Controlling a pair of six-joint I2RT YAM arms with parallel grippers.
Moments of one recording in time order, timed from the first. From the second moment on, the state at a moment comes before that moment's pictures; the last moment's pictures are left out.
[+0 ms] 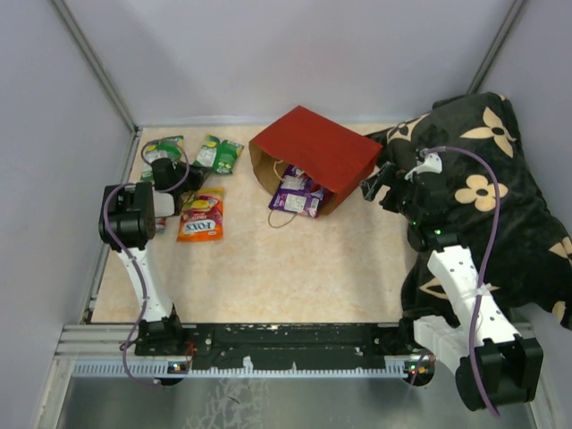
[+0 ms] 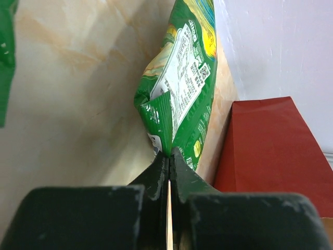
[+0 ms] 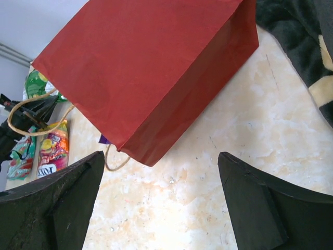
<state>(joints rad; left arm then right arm) 0.09 2.14 1.07 0.73 0.35 -1.06 0.14 0.95 0.76 -0.15 -0.12 0.54</state>
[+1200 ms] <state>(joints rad) 0.00 1.57 1.04 0.27 0.19 -0.81 0.35 1.00 0.82 -0.26 0.04 0.47</state>
